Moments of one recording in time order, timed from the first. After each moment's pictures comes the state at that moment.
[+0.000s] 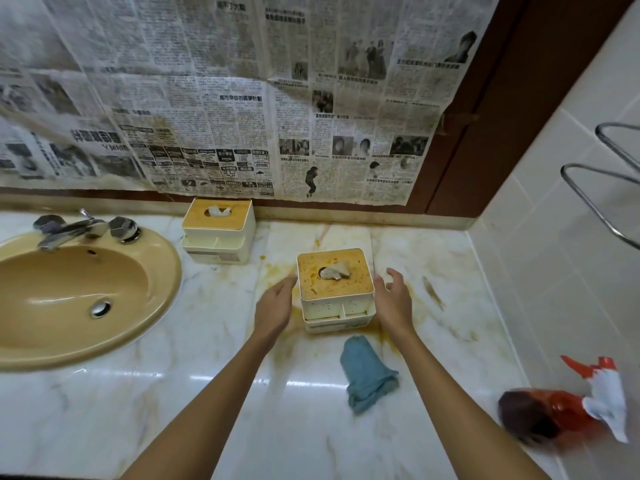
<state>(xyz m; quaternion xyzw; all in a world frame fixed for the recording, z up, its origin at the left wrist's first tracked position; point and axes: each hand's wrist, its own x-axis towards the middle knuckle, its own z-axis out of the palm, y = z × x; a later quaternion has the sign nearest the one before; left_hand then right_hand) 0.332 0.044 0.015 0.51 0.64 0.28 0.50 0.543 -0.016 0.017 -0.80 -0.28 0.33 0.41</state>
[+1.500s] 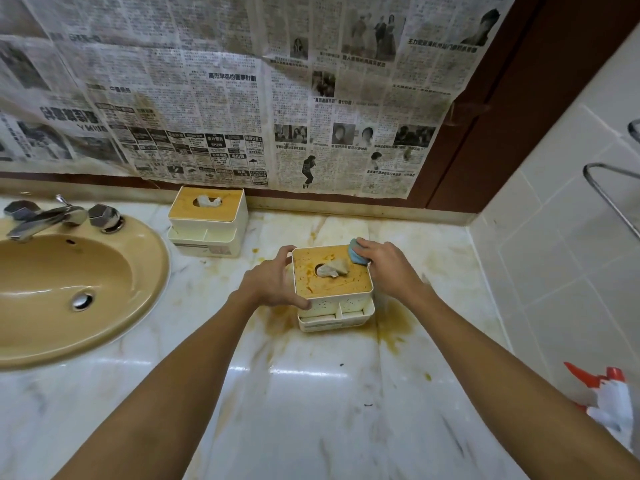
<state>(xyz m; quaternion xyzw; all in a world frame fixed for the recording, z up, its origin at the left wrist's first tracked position) 0.328 0.115 0.021 0.79 0.51 -0.01 0.34 0.596 0.053 0.021 -0.70 -0.70 0.10 0.09</state>
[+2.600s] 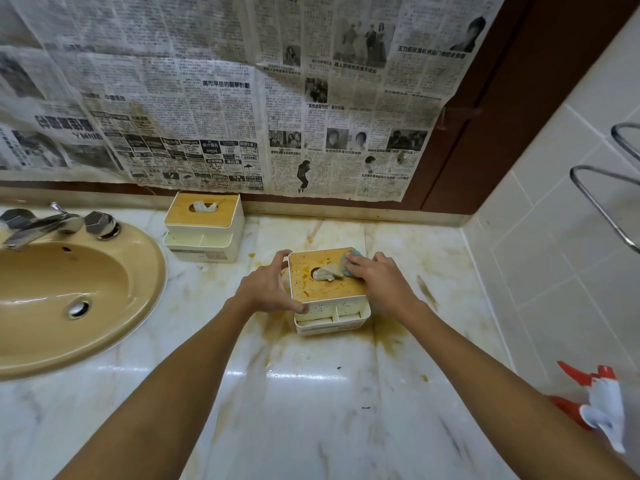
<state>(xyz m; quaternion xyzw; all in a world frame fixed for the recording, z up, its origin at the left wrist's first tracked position) 0.325 0.115 0.016 0.79 0.50 0.01 0.35 0.584 0.027 0.019 -0.68 -0.73 0.07 0.06</state>
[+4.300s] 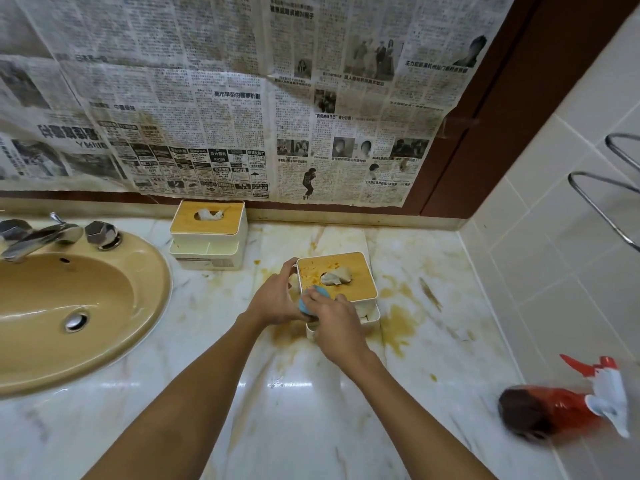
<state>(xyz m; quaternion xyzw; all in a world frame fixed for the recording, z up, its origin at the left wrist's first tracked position) 0.315 0.112 -0.010 0.79 0.44 0.12 0.42 0.441 -0.009 0.032 -0.73 -0.65 0.16 0.10</state>
